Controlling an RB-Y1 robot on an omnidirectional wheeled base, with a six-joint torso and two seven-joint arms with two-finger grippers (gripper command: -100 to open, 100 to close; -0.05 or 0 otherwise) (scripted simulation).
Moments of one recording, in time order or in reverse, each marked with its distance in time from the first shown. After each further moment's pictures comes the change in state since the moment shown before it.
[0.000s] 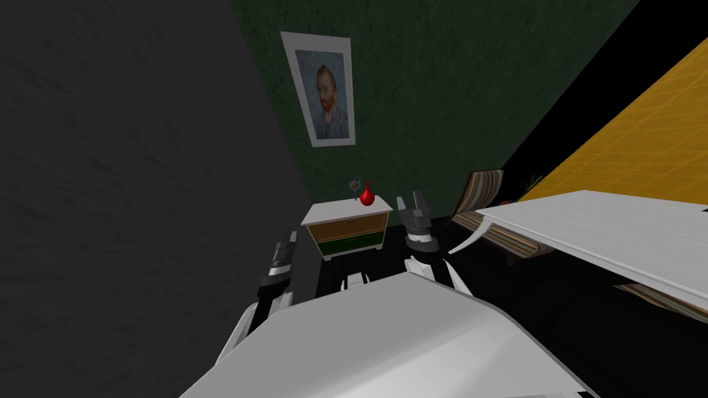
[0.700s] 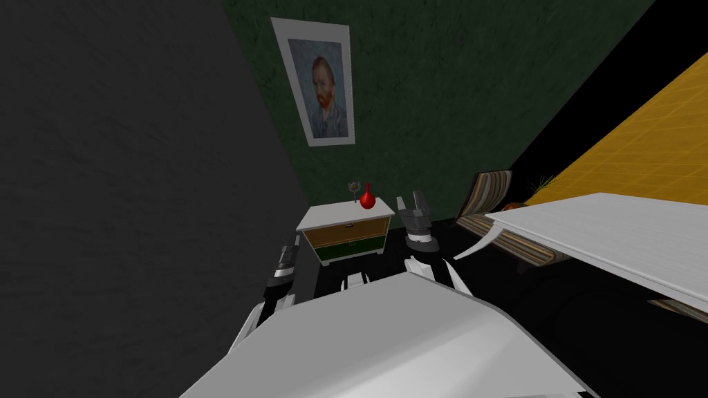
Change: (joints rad) left arm -0.047 0.012 0.001 0.179 -0.011 -0.085 -0.038; right arm 0.000 0.000 0.000 0.000 0.000 0.000 0.000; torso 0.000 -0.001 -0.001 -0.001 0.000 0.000
